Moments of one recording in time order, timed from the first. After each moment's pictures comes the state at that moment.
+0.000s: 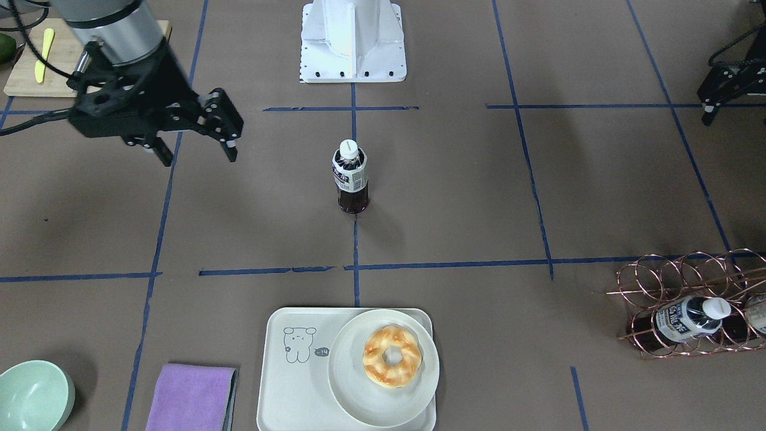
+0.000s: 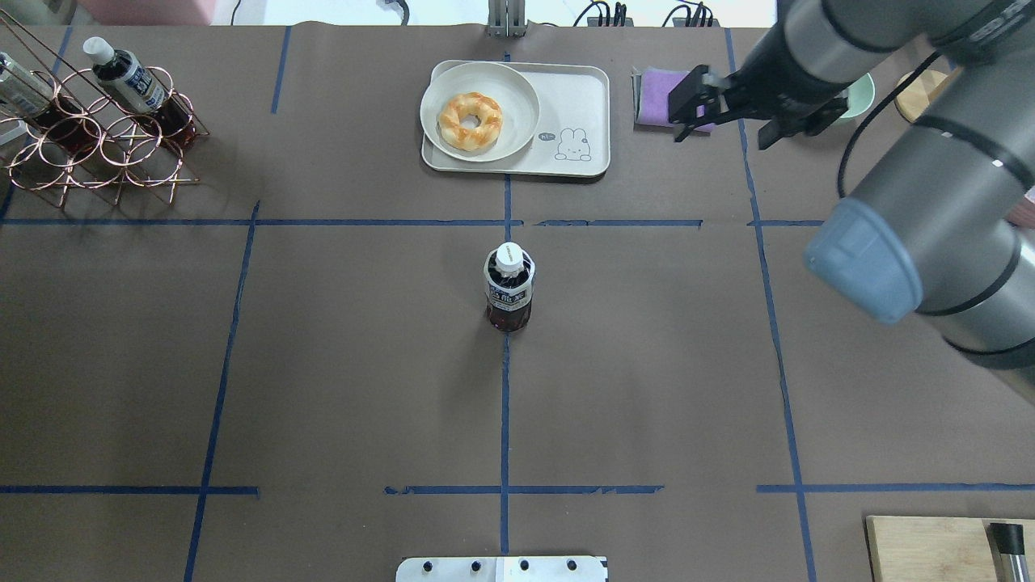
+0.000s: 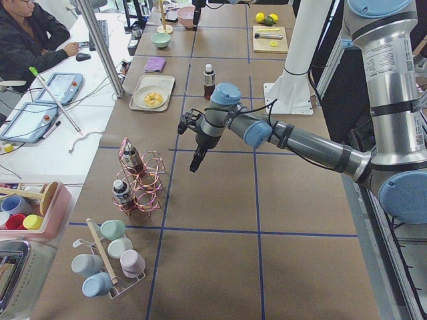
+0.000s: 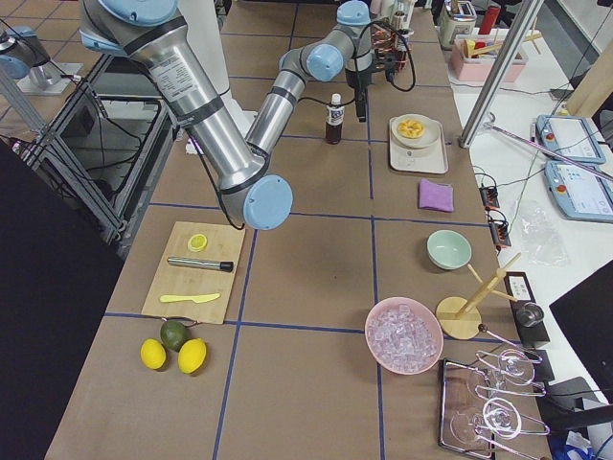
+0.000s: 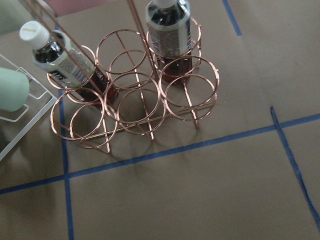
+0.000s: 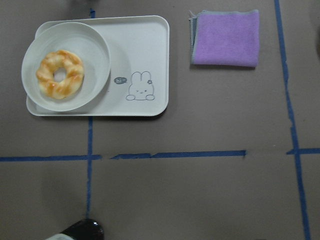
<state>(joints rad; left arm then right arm) -1.23 -1.32 -2.14 -1.86 -2.02 -0.38 0.84 -0.93 2.01 -1.82 2.01 1.05</state>
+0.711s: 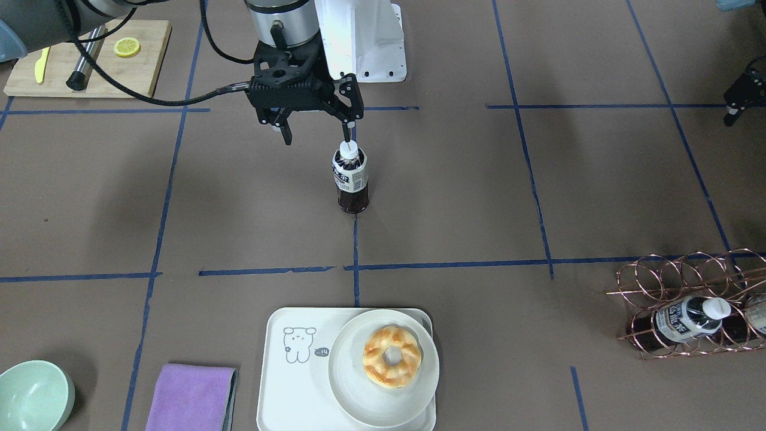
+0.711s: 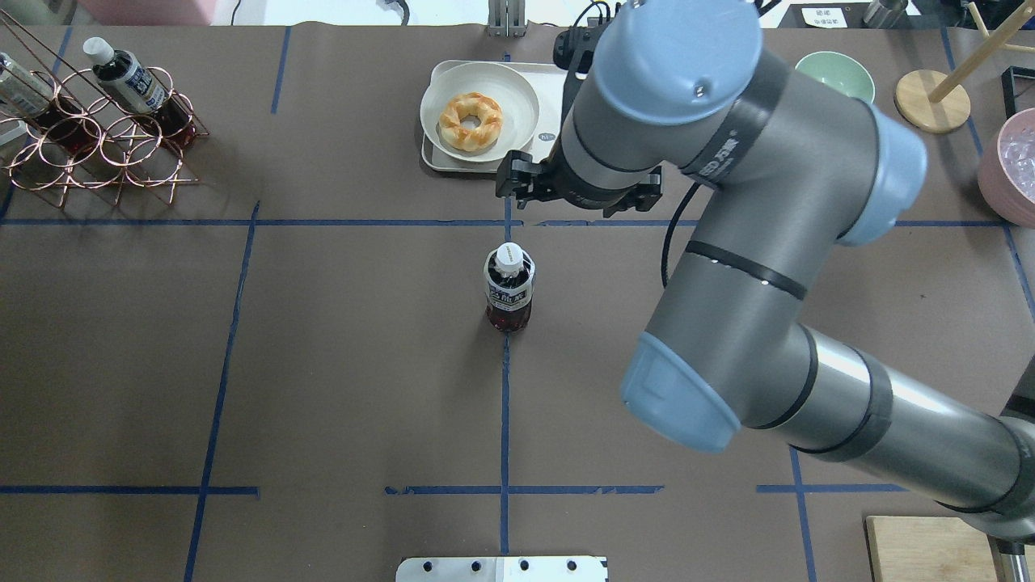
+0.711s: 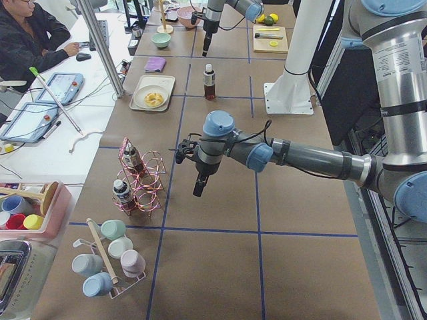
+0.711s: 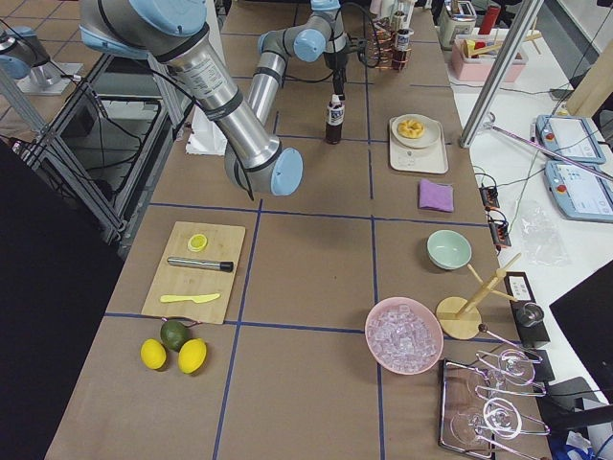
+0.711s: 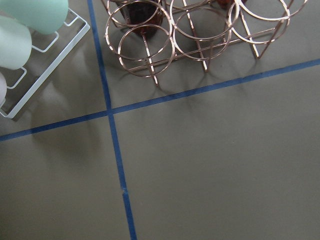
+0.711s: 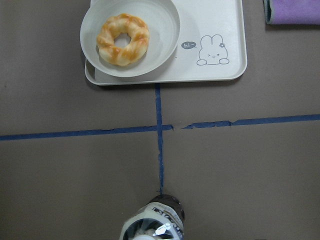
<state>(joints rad) -1.35 -1.31 -1.99 -1.86 -2.19 -0.22 0.58 -0.74 1.88 -1.84 1.77 1.24</state>
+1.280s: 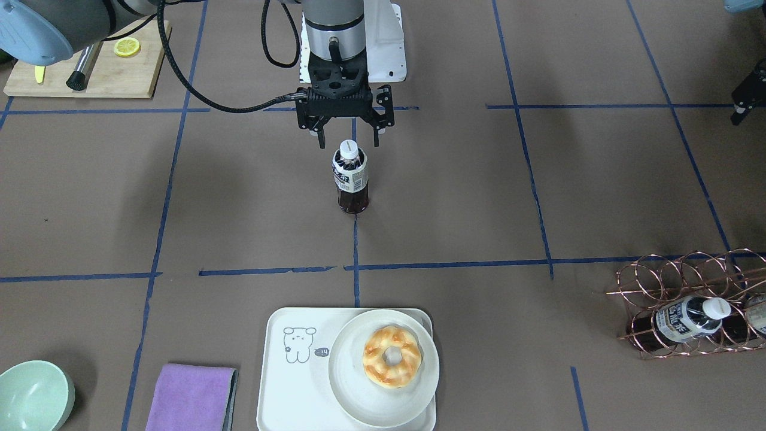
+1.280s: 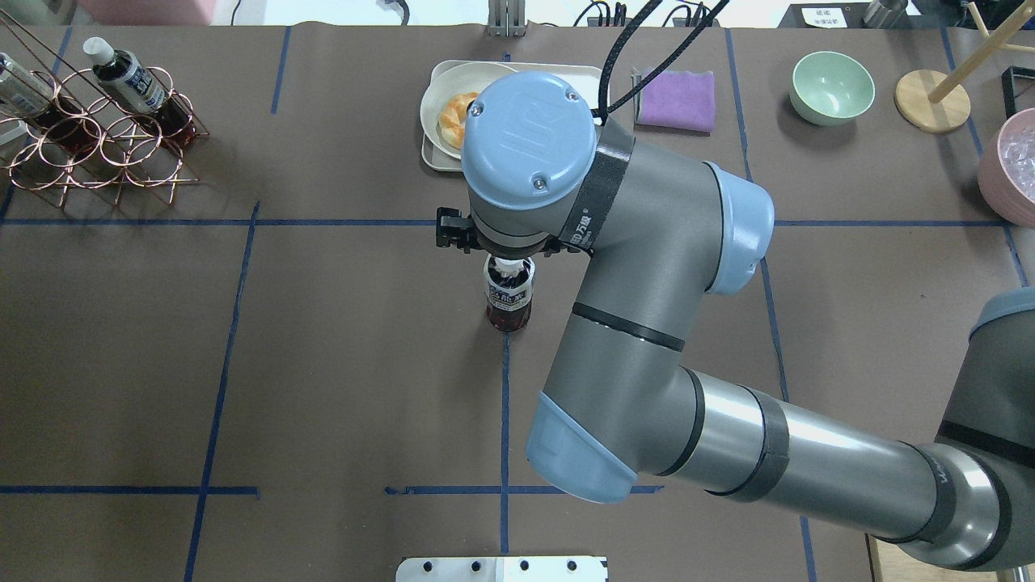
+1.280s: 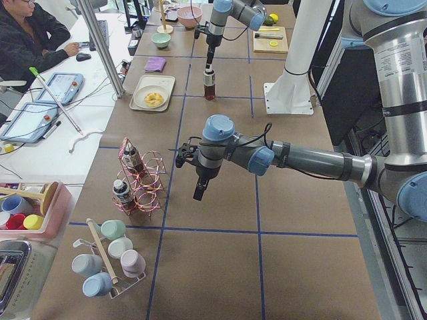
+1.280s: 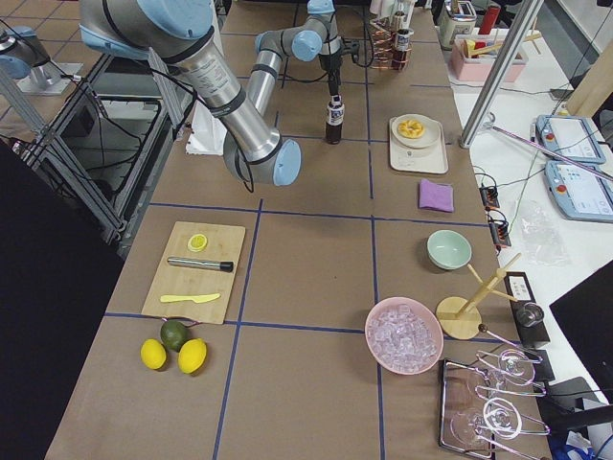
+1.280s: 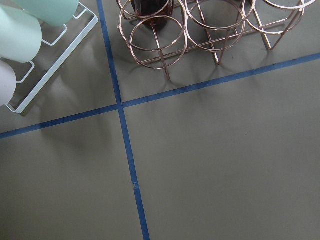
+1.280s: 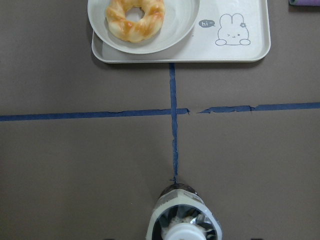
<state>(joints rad) -1.37 -1.31 -1.98 -1.86 -2.21 -0.20 0.52 -0.68 1.79 -1.84 1.72 1.25</state>
